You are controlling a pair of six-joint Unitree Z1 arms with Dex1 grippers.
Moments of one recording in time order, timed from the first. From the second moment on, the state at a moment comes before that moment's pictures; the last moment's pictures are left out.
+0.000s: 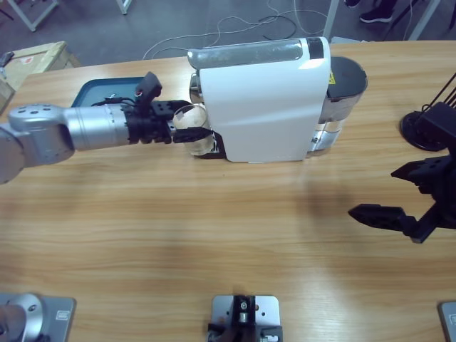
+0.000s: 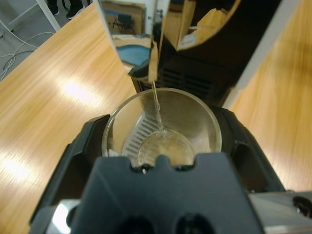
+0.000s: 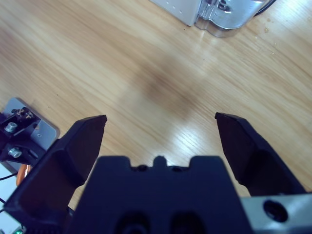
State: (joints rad) arm 0 -0.55 1.92 -0.59 -0.82 -0.50 0.37; arm 1 0.94 1.31 -0.80 0.48 -0.10 0.30
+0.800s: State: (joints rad) arm 0 -0.09 1.82 -0.64 -0.82 -0.29 0.22; arm 1 0.94 1.38 -0.81 0.45 -0.07 0.30
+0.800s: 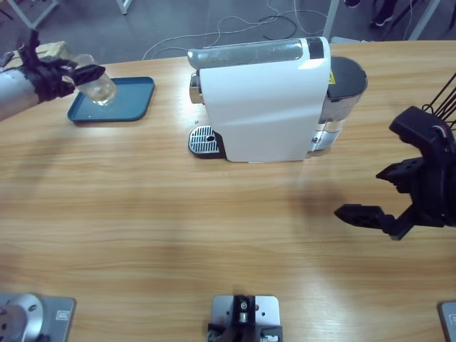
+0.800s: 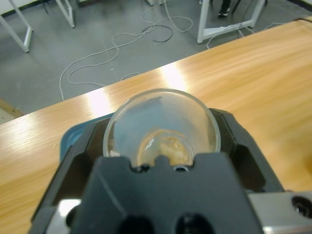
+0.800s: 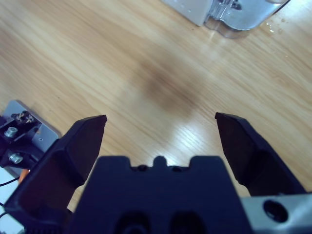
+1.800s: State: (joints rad) arm 0 -0.05 2.03 -0.90 -0.60 -0.21 0.19; arm 1 0.94 1.26 -0.80 0.54 -0.07 0.30
